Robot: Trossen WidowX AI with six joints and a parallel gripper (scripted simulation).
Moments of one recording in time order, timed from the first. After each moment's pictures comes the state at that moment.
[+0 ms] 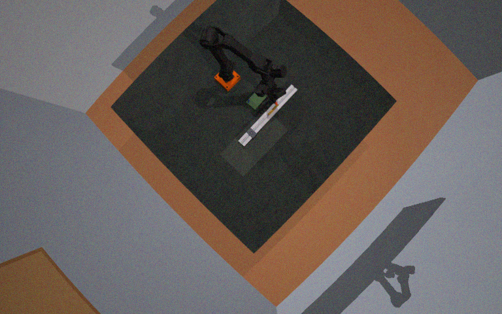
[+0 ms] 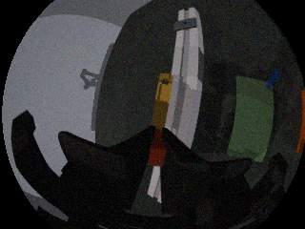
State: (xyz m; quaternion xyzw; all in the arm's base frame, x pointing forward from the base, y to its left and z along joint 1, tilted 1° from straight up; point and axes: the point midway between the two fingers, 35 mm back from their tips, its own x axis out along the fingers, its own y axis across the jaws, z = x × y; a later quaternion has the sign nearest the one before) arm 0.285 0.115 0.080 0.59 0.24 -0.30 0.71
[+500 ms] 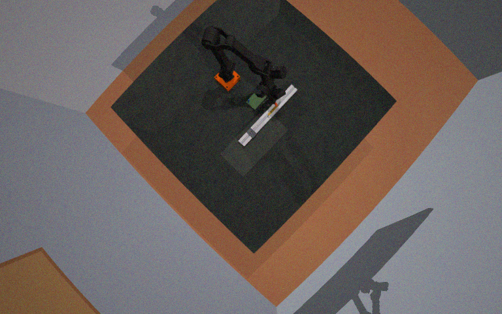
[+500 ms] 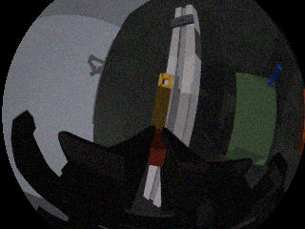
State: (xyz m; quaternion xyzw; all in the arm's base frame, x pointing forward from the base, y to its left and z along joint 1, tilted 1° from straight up) arm 0.284 0.115 0.067 0.59 0.24 -0.30 0.71
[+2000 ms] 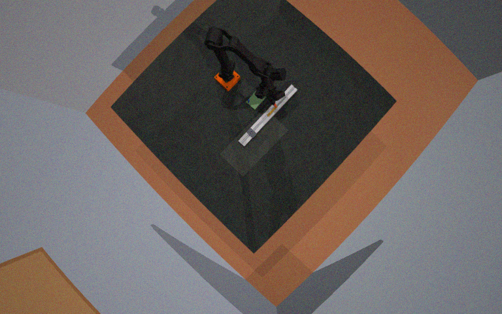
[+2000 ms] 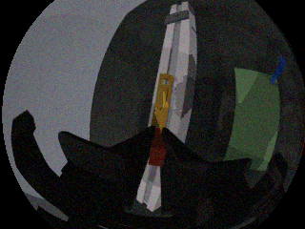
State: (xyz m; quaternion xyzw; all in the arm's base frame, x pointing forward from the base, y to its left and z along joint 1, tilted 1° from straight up) arm 0.285 0.114 0.050 0.58 0.24 -0.31 0.71
